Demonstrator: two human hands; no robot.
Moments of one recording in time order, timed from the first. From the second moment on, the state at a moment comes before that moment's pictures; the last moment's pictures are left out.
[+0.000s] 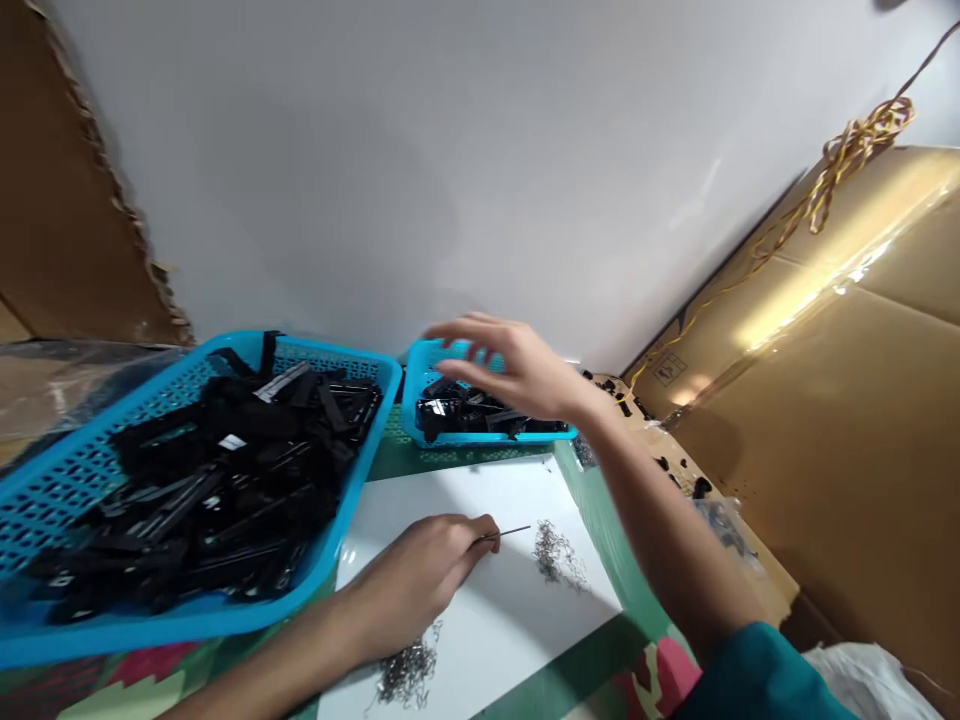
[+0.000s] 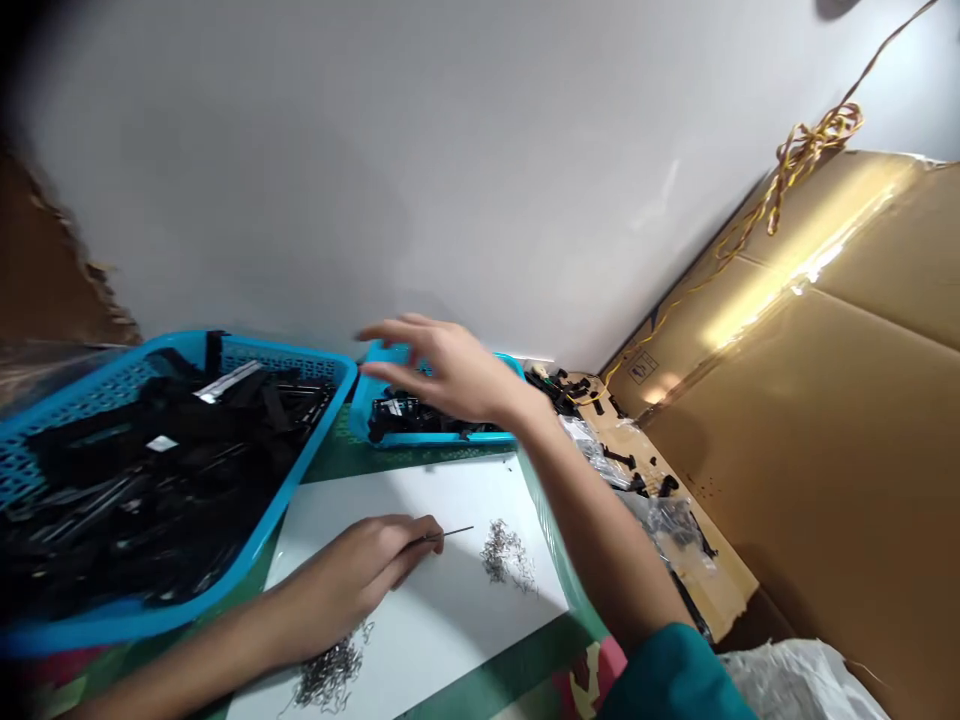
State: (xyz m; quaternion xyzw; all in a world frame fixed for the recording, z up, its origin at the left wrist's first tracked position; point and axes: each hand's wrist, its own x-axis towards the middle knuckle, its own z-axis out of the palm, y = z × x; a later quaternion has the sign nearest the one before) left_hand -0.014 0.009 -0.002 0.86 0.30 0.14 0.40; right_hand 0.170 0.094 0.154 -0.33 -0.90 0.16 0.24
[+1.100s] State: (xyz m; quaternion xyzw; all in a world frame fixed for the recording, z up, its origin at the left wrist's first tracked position) left_hand -0.009 0.016 -0.003 0.84 0.34 0.16 0.40; right_hand 0.520 -0.060 0.014 -0.73 -0.59 0.02 0.34
